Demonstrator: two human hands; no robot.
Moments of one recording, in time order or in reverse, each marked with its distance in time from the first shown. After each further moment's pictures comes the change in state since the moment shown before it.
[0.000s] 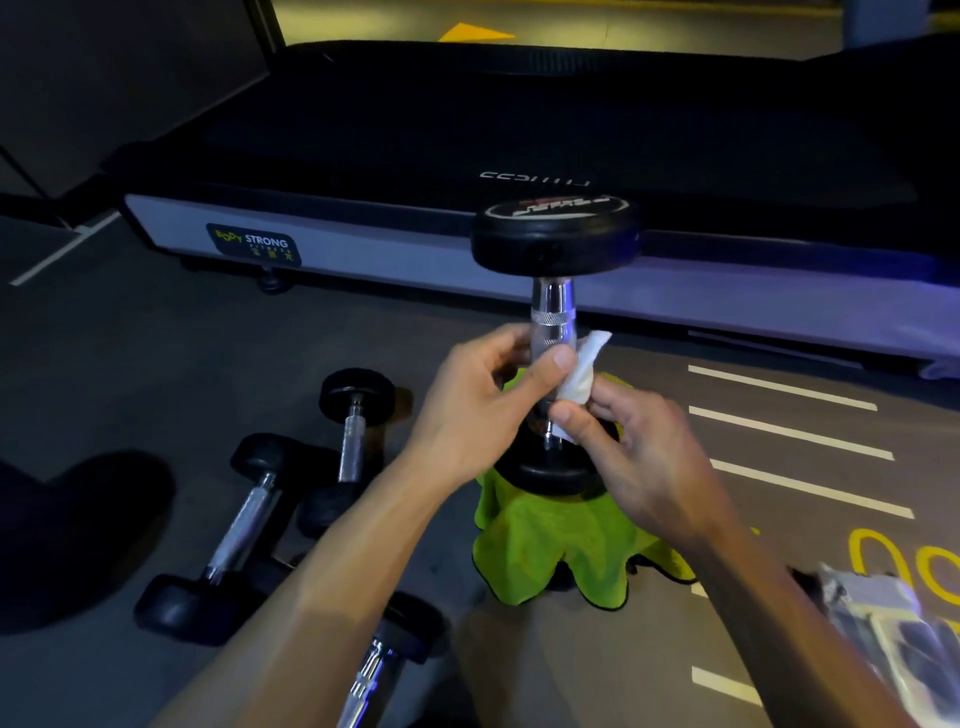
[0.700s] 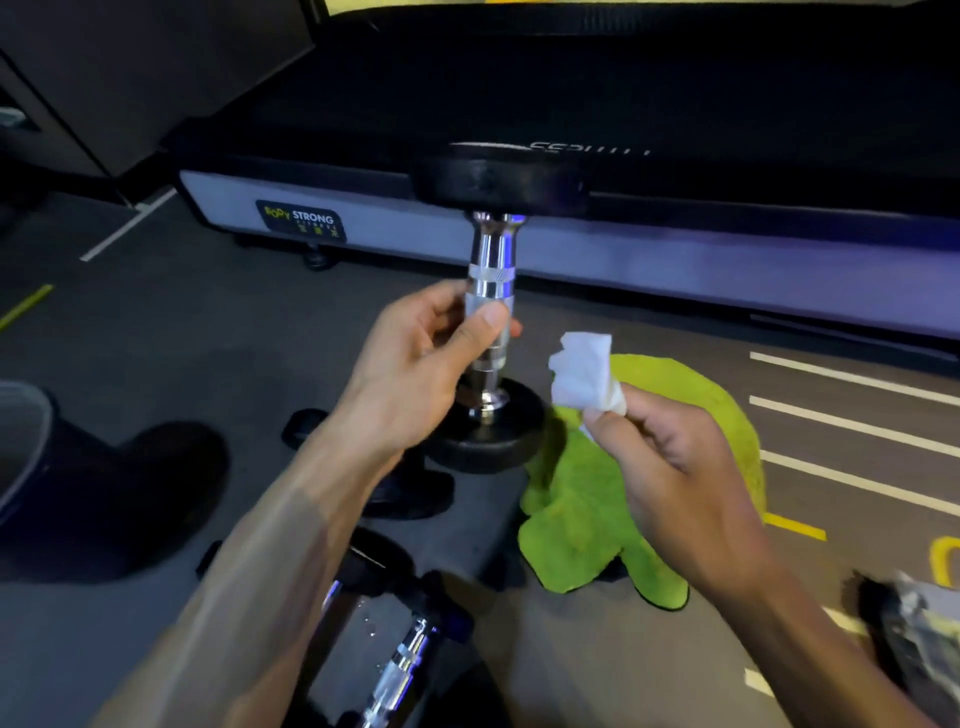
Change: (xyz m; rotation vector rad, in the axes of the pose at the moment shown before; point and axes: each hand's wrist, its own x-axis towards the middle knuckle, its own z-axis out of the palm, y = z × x) left_hand -0.015 0.016 -0.073 -0.022 0.135 -0.093; right_hand -0.012 -0.027 0.036 0.230 0.018 0.070
